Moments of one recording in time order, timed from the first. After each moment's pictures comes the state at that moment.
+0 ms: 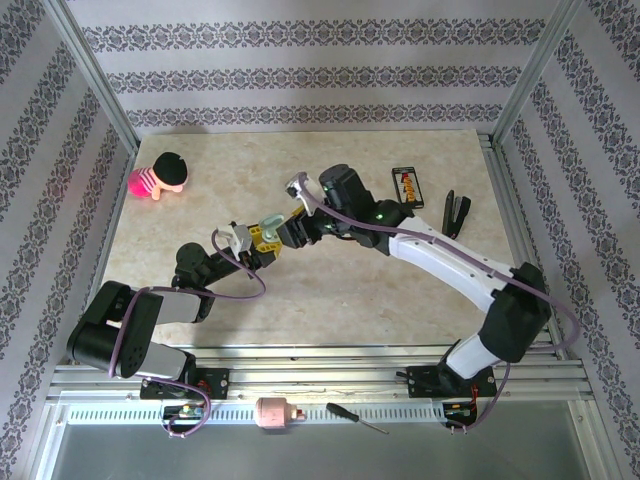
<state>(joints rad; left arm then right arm) -0.24 1.42 0.27 1.28 0.77 -0.06 0.76 1.53 1.34 -0.39 -0.37 0.15</state>
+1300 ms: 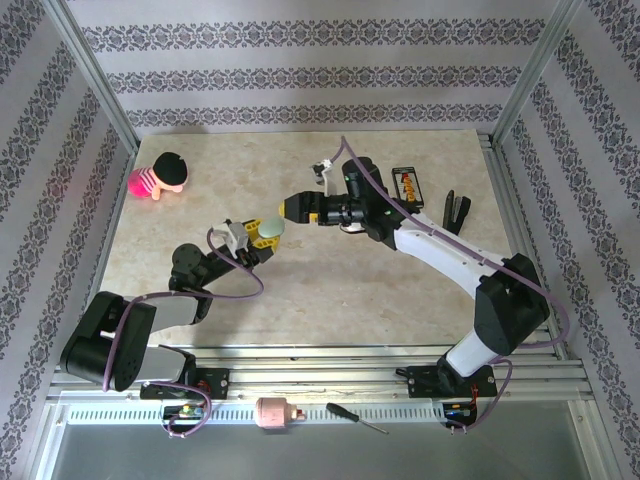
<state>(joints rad) -0.24 1.35 0.28 1.25 0.71 -0.08 0.62 1.58 1.20 -0.04 -0.67 0.75</state>
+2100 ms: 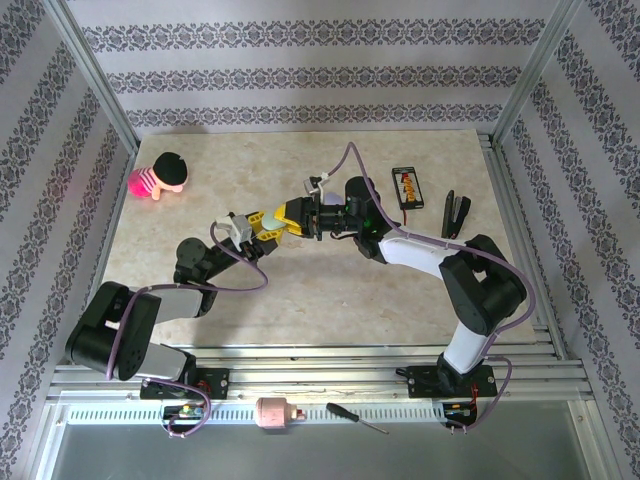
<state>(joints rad) -0.26 1.41 0.33 1.29 0.68 -0.07 0.62 1.73 1.01 0.65 -0.89 1.41</state>
